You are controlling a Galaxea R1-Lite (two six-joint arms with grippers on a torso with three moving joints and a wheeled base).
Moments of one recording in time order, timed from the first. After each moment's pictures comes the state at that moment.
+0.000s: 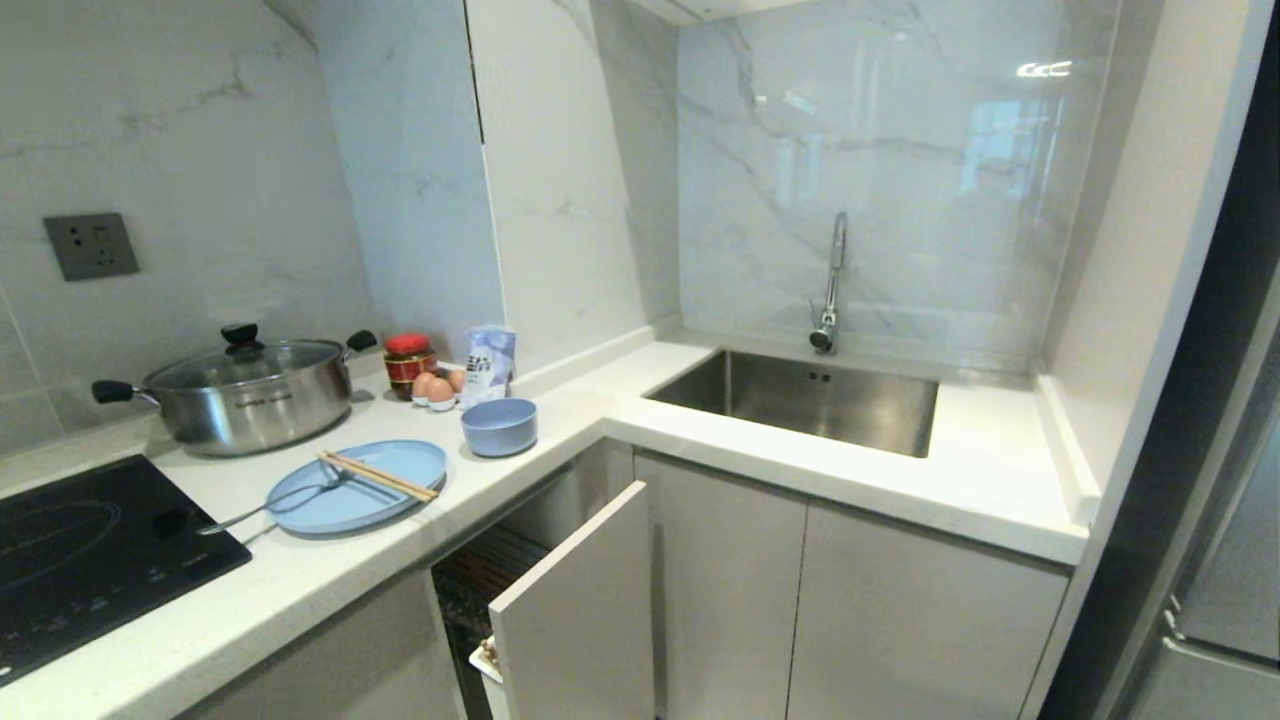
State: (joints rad) left arm 0.00 0.00 0.00 0.00 0.02 -0.03; right arm 0.00 0.00 0.00 0.00 -0.02 0.02
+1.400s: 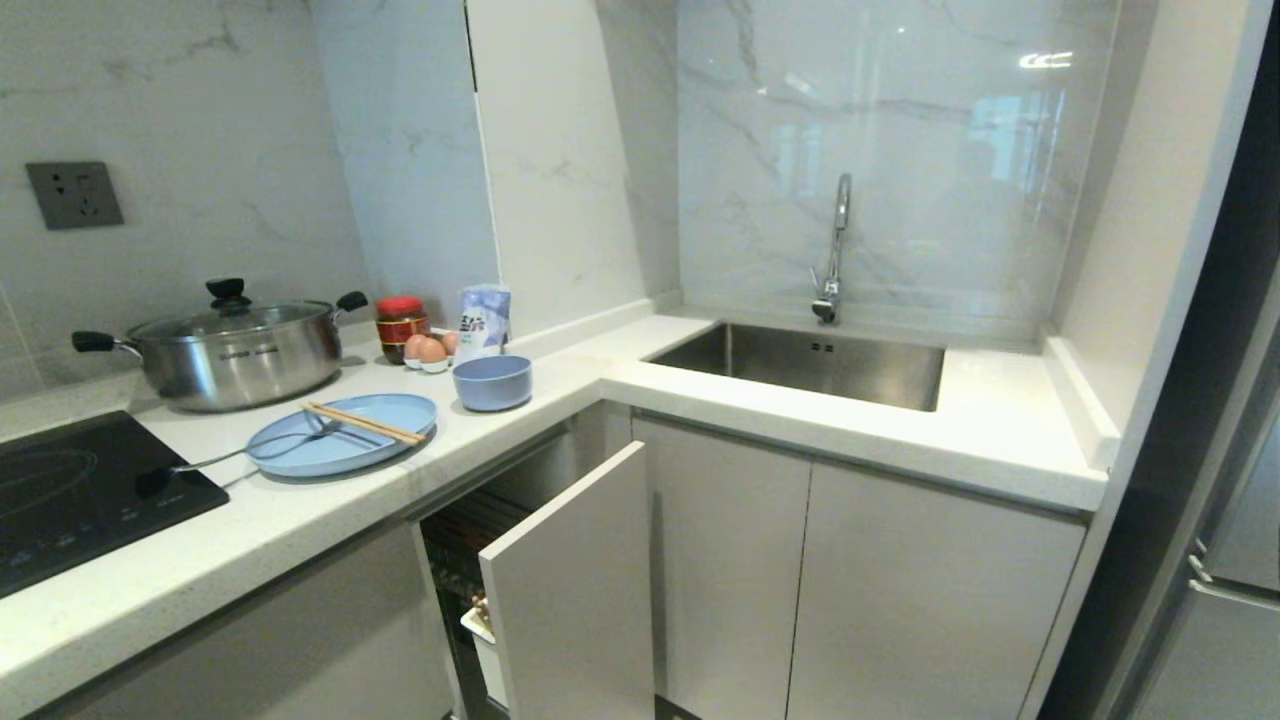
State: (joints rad) left arm 0.00 0.00 0.00 0.00 0.02 -0.02; right arm 0.00 0.00 0.00 0.00 -0.02 0.02
